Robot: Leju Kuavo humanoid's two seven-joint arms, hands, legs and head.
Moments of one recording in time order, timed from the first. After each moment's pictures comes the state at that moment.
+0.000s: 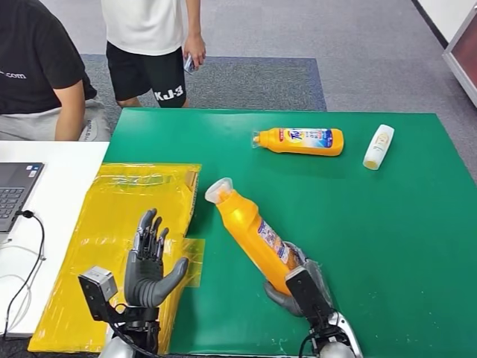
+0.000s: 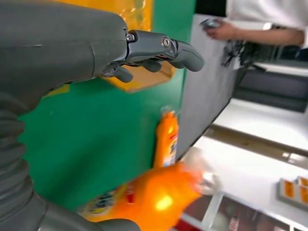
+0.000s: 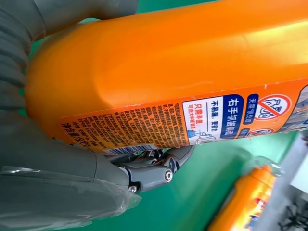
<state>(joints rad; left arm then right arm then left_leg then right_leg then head) 0.15 -0.06 -0.42 -1.62 0.28 0.21 -0.40 0.10 -0.04 0.45 -1.48 0.28 -0.29 -0.20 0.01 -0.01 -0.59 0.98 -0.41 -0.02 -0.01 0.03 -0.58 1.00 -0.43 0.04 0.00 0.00</state>
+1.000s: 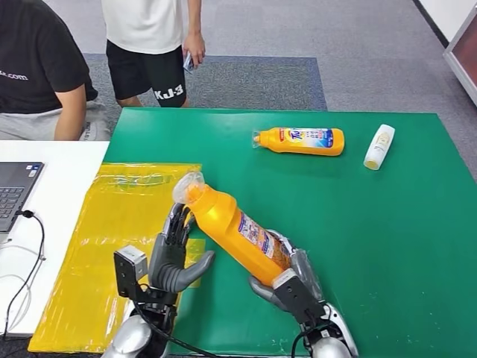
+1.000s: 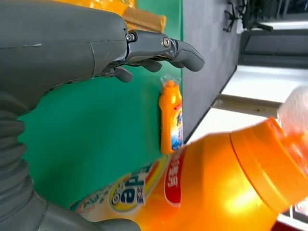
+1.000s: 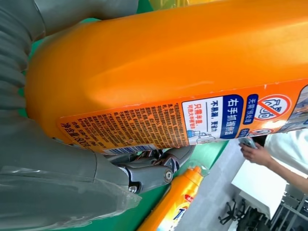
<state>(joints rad) 0.01 -0.07 -0.50 -1.52 0.24 0.16 -0.35 0.07 -0.03 0.51 -1.58 0.33 -0.26 -0.26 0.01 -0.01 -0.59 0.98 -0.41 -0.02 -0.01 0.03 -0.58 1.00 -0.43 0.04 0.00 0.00</state>
